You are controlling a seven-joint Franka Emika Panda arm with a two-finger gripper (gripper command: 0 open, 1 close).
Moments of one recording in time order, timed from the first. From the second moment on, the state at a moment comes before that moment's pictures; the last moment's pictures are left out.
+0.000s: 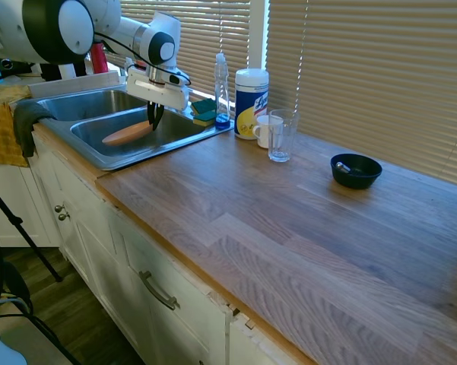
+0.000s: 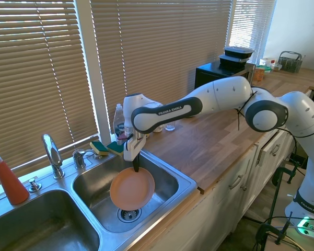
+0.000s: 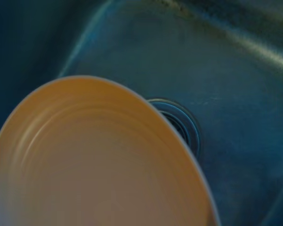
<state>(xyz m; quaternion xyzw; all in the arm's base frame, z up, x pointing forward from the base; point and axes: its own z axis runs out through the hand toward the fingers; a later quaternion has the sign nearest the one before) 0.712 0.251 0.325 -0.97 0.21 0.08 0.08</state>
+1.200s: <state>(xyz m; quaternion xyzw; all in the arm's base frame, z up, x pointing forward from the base) 0.747 0.258 0.318 -0.97 0.22 0.08 0.07</state>
